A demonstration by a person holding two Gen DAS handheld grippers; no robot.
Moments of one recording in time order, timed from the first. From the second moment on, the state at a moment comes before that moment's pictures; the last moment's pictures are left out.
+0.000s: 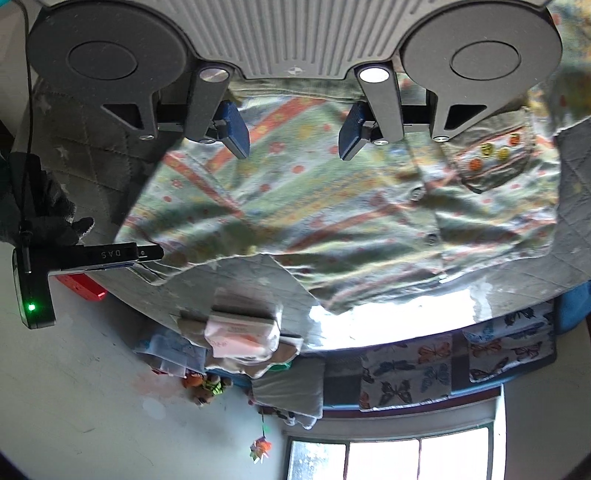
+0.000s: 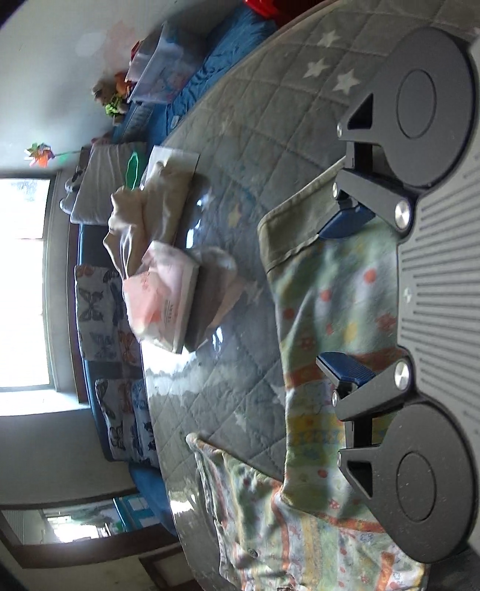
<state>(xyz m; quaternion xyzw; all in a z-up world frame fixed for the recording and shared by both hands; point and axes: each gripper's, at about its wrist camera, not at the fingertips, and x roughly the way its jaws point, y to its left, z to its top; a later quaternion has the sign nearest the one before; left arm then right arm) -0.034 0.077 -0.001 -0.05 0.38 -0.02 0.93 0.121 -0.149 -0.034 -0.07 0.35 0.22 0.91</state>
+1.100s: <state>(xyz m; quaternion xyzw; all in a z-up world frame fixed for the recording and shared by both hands) -0.006 0.058 -0.002 -0.07 0.42 0.02 0.91 0.085 -0.155 -0.048 -0.06 0.34 0.20 0.92</state>
